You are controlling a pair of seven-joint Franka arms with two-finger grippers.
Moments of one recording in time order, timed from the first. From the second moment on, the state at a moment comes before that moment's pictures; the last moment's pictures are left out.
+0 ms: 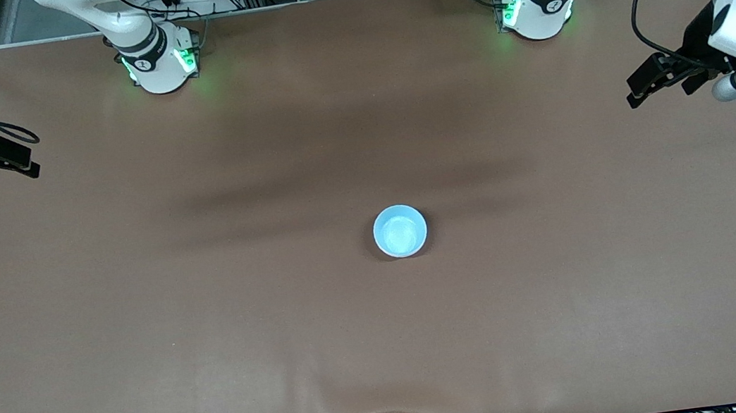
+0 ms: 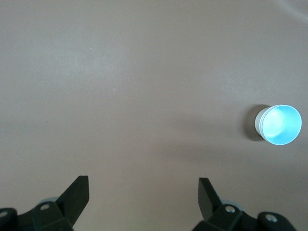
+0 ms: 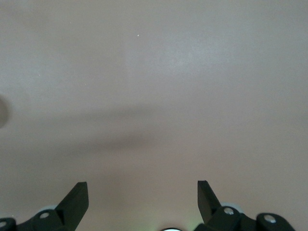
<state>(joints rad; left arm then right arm) 0.26 -0.13 -0.36 -1.76 -0.10 1.69 -0.24 0.02 -0.04 -0.02 -1.59 0.03 1.48 0.09</state>
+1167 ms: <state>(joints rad) 0.28 -0.13 -0.41 -1.64 -0.06 1.55 -0.30 0.02 -0.04 -0.02 -1.56 0.03 1.49 0.09</state>
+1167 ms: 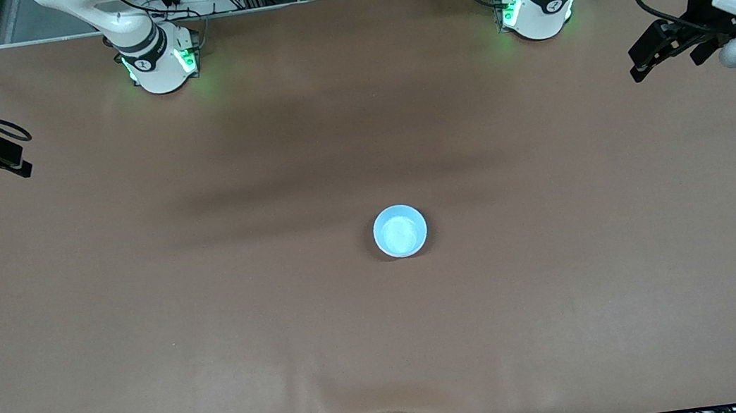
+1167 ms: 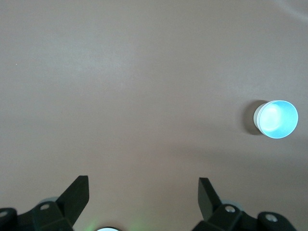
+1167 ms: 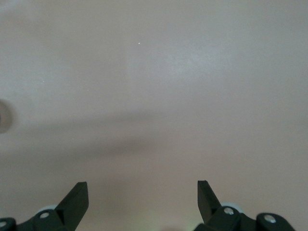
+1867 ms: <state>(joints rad) 0.30 -0.10 -0.40 -1.58 -0.06 1.53 -0.30 0.02 -0.04 -0.02 -1.54 0.03 1.49 0.09</state>
